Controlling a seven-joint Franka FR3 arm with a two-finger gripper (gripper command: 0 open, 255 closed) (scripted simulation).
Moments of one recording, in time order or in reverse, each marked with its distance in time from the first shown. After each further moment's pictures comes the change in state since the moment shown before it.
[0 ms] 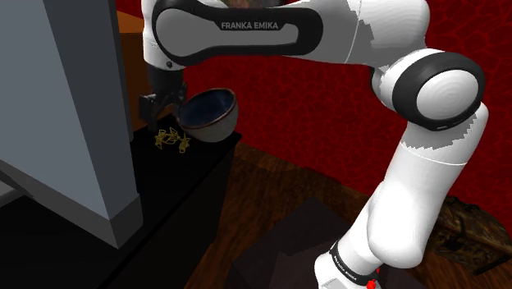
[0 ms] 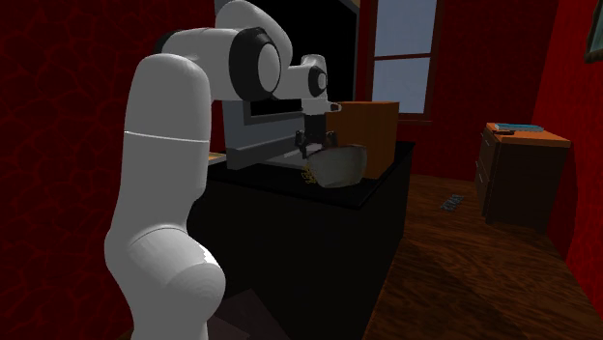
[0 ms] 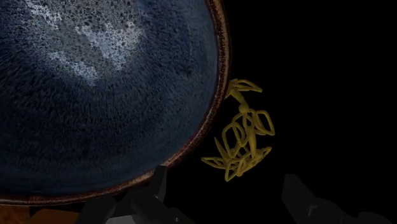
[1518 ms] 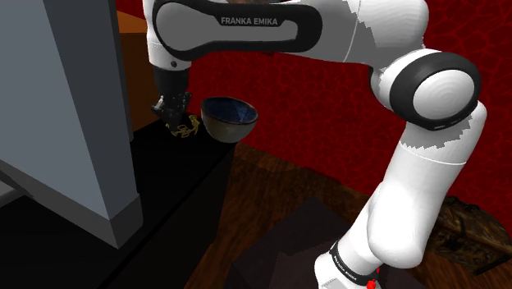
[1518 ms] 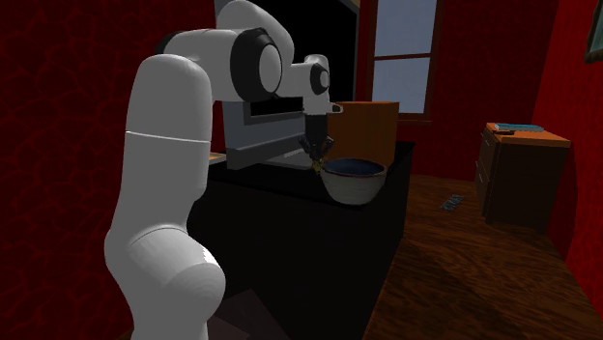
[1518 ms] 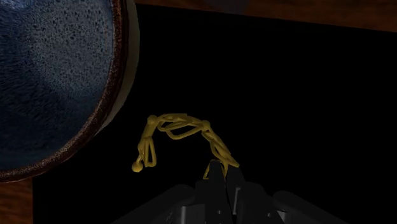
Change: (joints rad) arm 0.000 0.008 -0.010 0.028 0.001 -0.117 -0.005
